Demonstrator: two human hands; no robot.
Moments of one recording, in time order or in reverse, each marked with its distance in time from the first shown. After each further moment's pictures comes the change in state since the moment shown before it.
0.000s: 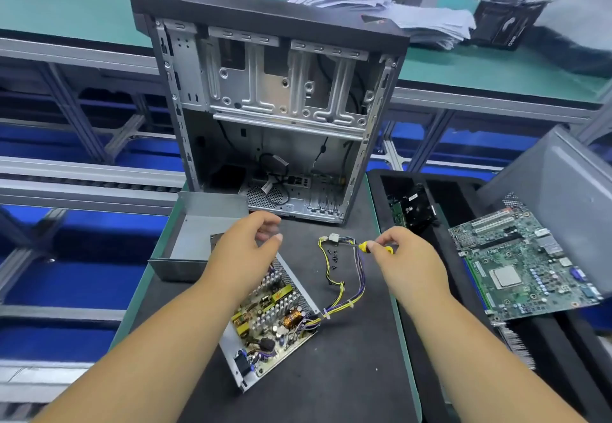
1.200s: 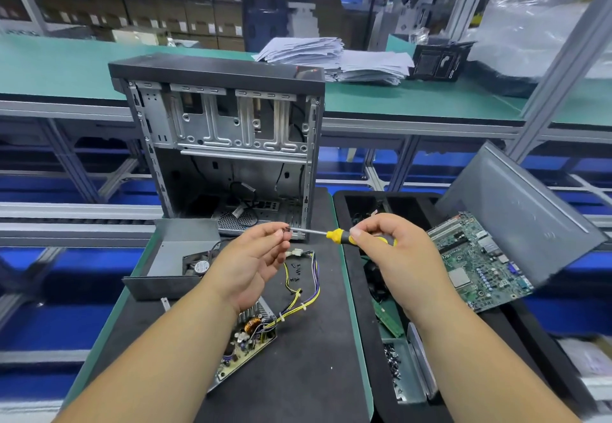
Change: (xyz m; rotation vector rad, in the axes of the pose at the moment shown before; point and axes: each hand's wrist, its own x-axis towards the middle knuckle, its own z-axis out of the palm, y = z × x) left_hand -0.034 0.097 0.041 -1.057 -0.214 -0.241; right_hand -0.057 0.001 -0.121 0.661 -0.026 -0.244
